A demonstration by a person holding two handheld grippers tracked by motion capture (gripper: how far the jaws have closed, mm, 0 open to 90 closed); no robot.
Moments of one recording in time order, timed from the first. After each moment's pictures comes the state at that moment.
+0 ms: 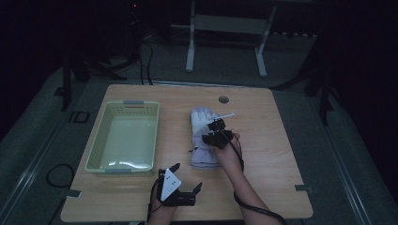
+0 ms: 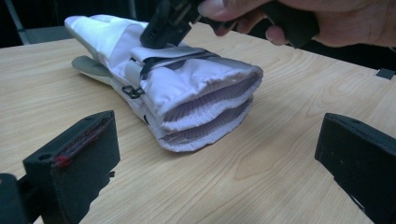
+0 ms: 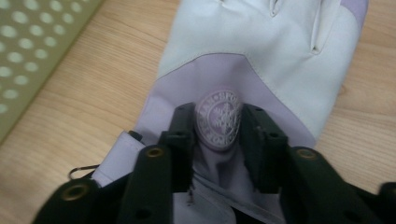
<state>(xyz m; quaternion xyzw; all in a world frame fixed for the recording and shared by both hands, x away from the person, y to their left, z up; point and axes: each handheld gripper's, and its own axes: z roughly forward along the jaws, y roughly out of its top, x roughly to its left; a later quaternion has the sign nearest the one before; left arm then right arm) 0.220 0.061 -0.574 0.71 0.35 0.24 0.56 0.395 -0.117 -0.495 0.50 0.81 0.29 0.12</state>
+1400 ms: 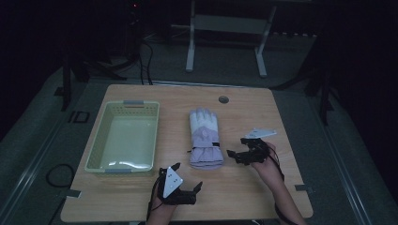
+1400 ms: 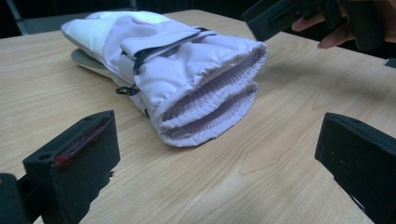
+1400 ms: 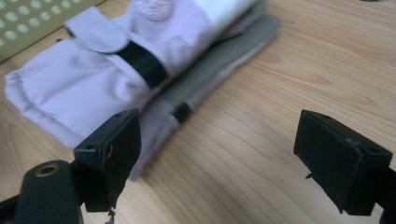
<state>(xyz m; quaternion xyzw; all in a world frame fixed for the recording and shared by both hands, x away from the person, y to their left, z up) 0.225 0.057 -0.573 0.73 0.36 0.25 0.53 0.360 -0.248 -0.514 0.38 0.83 0.39 0.14</state>
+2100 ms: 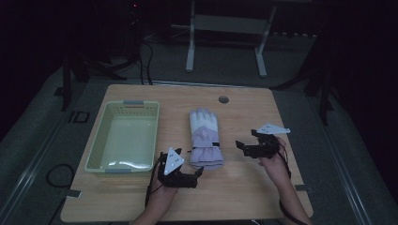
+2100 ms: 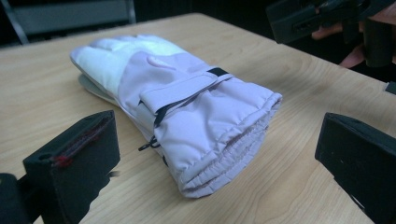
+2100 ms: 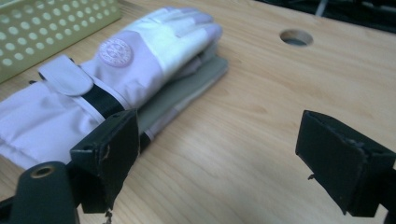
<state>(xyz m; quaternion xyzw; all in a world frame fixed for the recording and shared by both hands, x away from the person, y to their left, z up) 0.267 0.060 -0.523 0.74 0.38 0.20 0.52 0.365 -0.260 -0.492 0.37 0.80 0.42 0.20</state>
